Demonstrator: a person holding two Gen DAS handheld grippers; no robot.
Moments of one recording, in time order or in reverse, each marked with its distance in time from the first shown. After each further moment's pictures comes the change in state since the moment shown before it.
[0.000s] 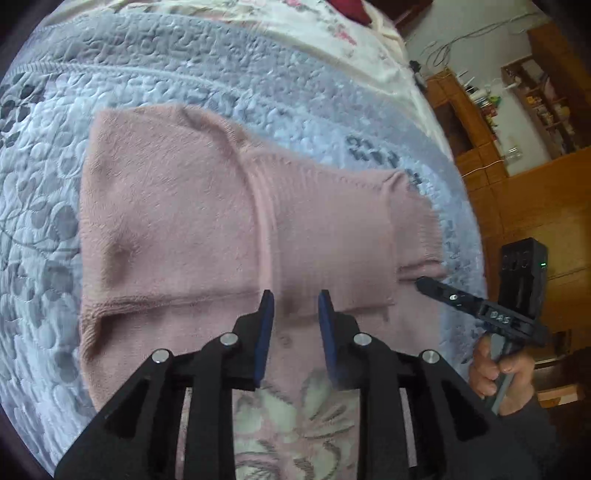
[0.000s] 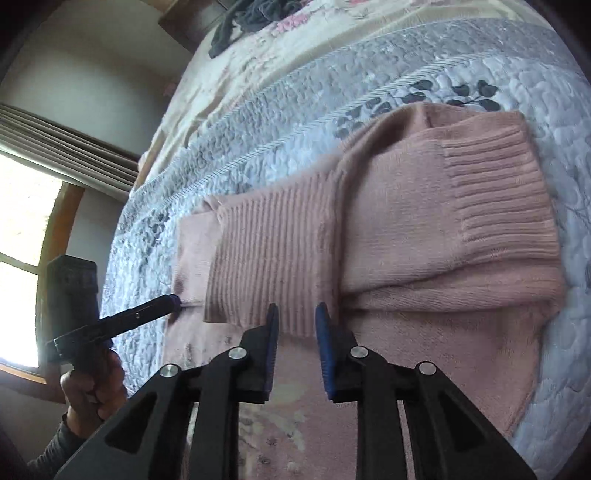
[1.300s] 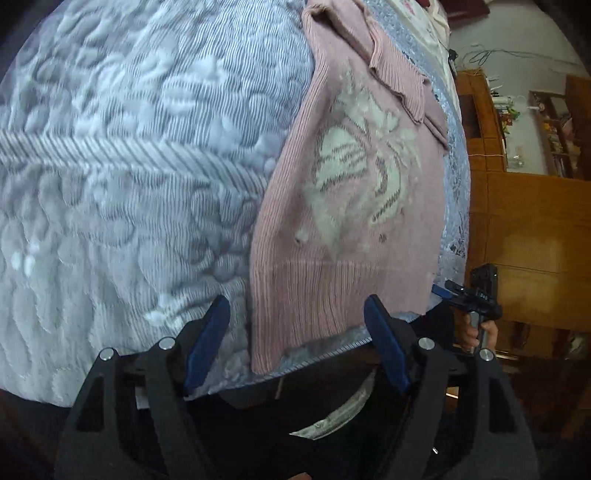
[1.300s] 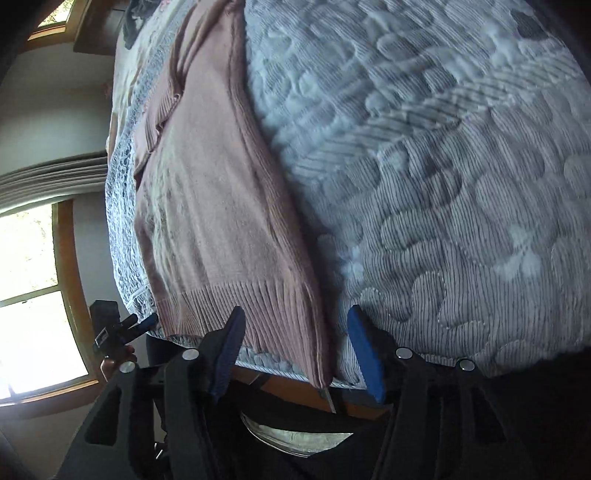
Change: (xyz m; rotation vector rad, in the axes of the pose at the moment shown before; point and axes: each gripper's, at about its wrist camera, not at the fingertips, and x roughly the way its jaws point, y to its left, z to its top) left arm -0.128 0.108 -0.286 -0.293 0.227 0.008; right arm -0.127 -0.131 -0.282 0.369 0.259 0.019
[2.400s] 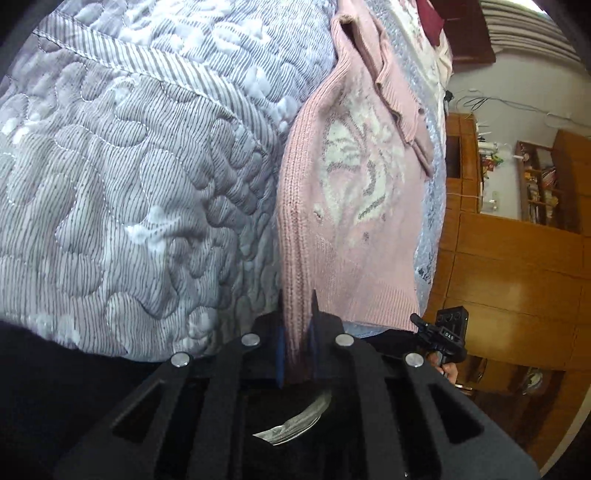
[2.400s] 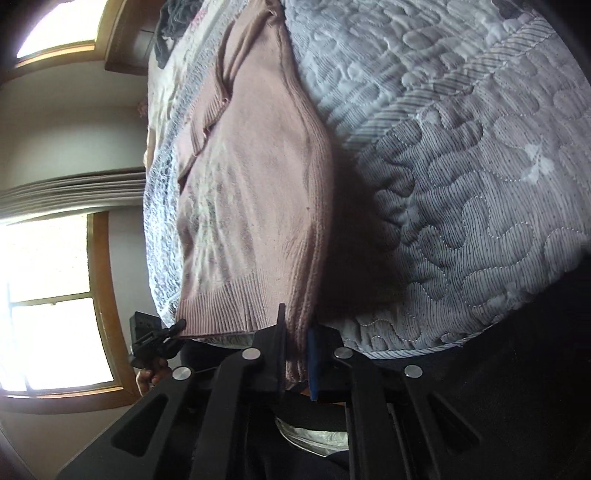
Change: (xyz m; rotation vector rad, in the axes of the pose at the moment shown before) left arm -0.004 0.004 -0.035 -0.148 -0.130 -0.179; right arm -0.016 0.017 -0.049 -0.003 -0.119 0.172
